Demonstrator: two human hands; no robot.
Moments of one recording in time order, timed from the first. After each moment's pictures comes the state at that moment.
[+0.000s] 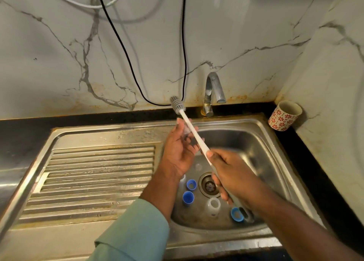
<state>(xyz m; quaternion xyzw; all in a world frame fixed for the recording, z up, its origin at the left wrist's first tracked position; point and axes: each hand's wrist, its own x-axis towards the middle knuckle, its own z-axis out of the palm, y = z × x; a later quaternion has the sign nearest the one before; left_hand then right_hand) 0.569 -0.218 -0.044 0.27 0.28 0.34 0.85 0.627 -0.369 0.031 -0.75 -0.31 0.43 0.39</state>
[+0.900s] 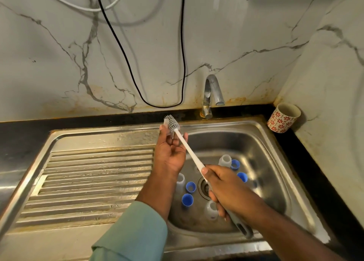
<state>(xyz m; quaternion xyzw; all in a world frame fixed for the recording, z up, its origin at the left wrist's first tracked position) 0.566 -0.204 -0.047 0.02 0.30 0.44 0.85 0.620 -0.378 0.015 -0.76 -0.31 0.46 0.35</state>
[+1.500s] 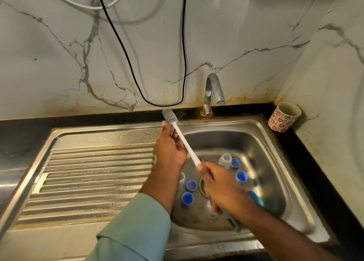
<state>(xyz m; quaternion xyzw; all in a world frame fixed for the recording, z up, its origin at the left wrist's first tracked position) 0.579 -0.206 -0.037 0.05 0.41 0.46 0.79 0.610 -0.363 0.001 -0.78 -0.33 0.41 0.35</state>
